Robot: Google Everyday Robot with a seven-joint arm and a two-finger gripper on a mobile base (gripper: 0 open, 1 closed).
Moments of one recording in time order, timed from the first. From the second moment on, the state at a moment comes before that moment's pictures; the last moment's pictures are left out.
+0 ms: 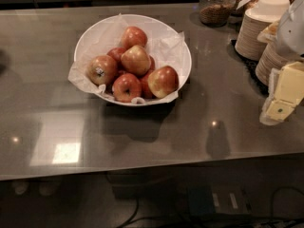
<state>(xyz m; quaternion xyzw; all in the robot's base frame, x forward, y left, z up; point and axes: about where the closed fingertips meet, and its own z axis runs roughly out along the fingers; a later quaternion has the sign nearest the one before) 0.438 -0.217 0.976 -0.60 0.78 -0.03 0.16</state>
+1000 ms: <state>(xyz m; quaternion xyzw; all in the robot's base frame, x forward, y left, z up) 0.462 -0.194 0.982 -0.60 0.76 0.00 0.23</state>
